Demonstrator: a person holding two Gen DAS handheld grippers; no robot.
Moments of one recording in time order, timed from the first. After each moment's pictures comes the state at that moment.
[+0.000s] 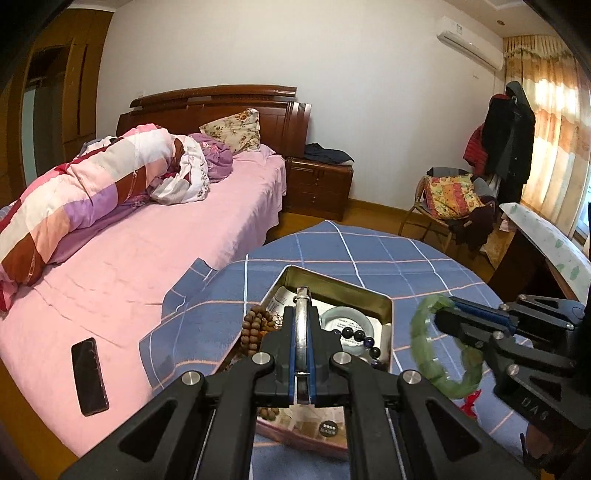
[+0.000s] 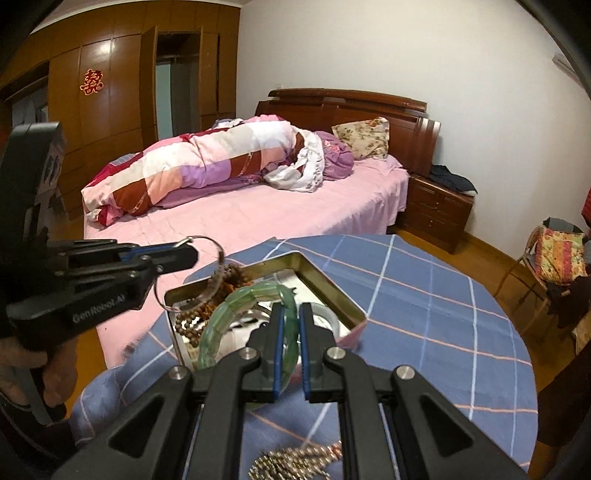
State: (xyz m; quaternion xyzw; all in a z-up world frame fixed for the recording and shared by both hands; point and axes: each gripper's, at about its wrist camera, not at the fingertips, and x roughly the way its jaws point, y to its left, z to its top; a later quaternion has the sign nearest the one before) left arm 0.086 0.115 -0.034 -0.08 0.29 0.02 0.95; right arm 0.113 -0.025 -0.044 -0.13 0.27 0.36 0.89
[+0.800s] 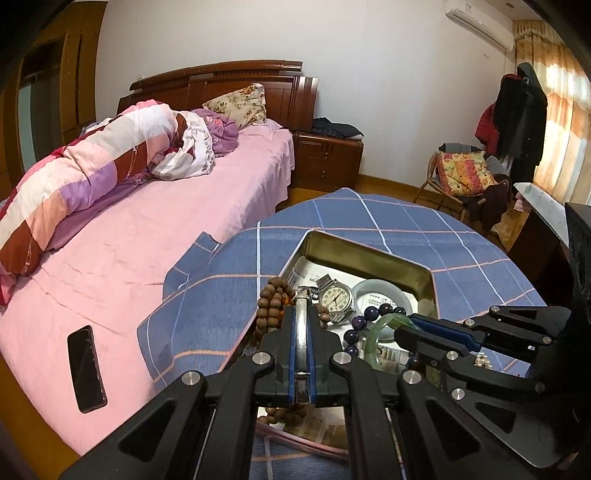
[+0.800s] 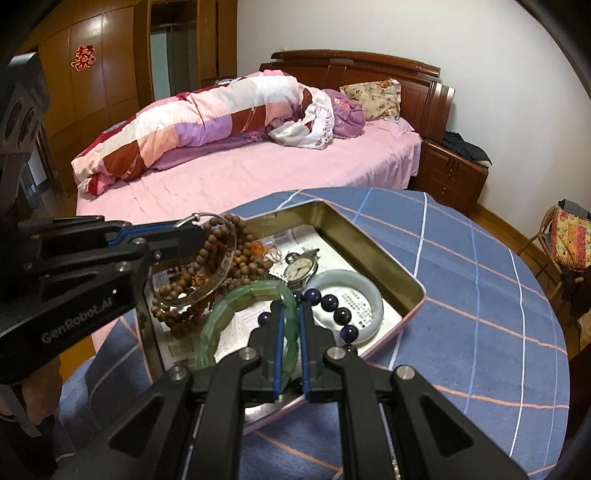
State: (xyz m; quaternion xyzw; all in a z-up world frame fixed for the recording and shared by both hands) left arm 0.109 0.128 -0.072 -0.07 0.34 0.04 0.94; right arm 0.138 0.016 -0.097 -0.16 0.34 0.35 0.86
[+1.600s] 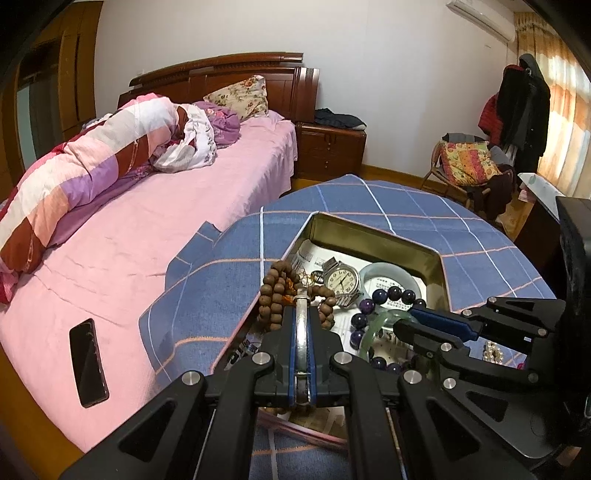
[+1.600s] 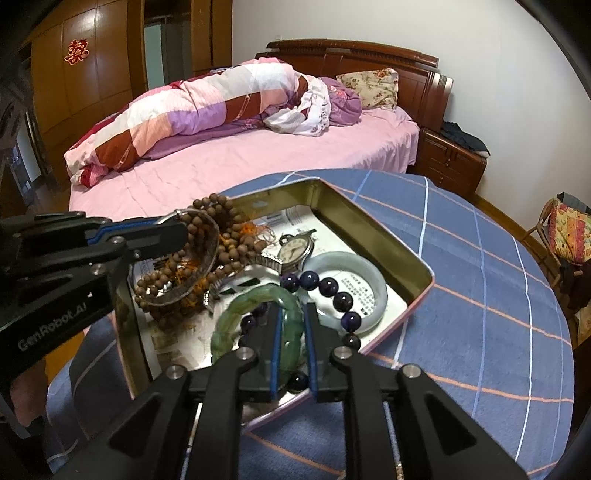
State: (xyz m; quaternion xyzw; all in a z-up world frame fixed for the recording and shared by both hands) left arm 0.108 0.127 -0.084 -0.06 0.35 0.04 0.93; right arm 0.146 0.020 -0.112 -0.16 0.35 0.34 0.86
